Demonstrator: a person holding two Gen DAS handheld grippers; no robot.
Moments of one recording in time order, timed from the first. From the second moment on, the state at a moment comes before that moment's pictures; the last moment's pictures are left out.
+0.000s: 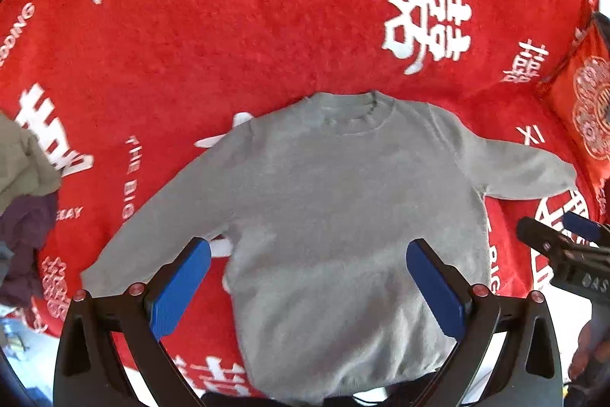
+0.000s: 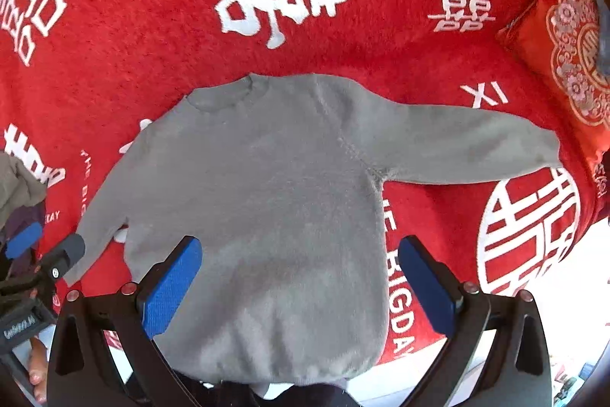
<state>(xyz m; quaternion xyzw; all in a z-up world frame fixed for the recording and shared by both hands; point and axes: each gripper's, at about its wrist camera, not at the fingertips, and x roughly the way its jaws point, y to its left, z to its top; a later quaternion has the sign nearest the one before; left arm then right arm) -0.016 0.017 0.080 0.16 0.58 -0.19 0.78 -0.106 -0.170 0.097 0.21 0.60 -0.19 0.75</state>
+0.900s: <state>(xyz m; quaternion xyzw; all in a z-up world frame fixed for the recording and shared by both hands) -0.055 0.005 0.139 0.18 0.59 -0.16 0.77 -0.134 -0.182 0.156 0.19 0.62 -0.16 0.75</state>
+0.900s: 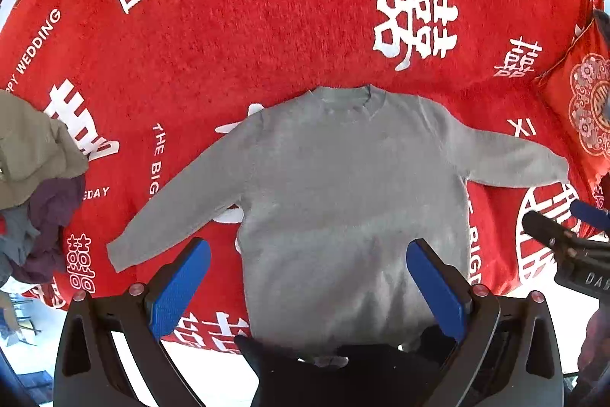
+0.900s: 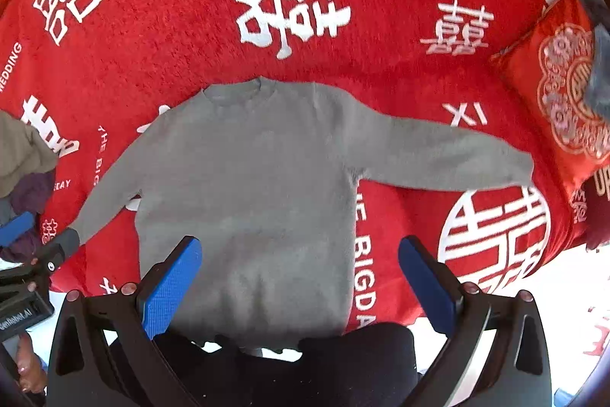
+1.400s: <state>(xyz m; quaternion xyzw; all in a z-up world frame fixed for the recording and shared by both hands) -0.057 0.008 0.142 0.18 0.59 -0.16 0.77 -0.148 -0.185 0.158 0.18 0.61 -0.18 0.75</state>
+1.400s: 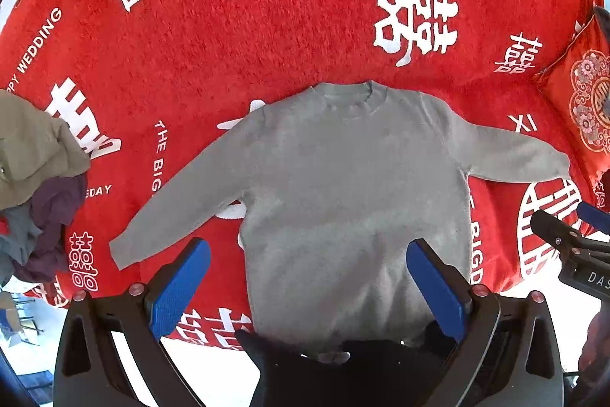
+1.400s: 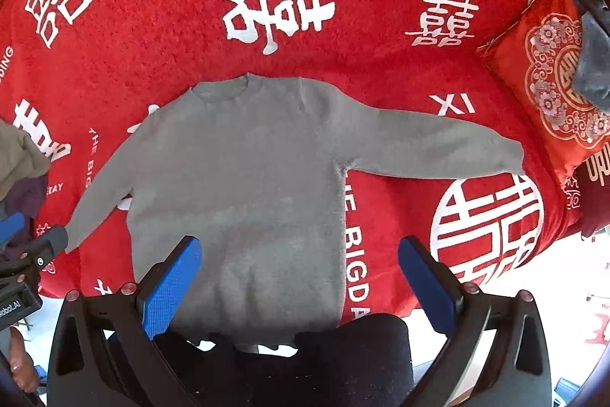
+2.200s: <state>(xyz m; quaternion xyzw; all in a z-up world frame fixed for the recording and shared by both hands) -0.064 0.018 0.141 0.17 0.60 -0.15 0.77 -0.156 -0.190 0.163 0.18 0.61 -0.20 0.75</state>
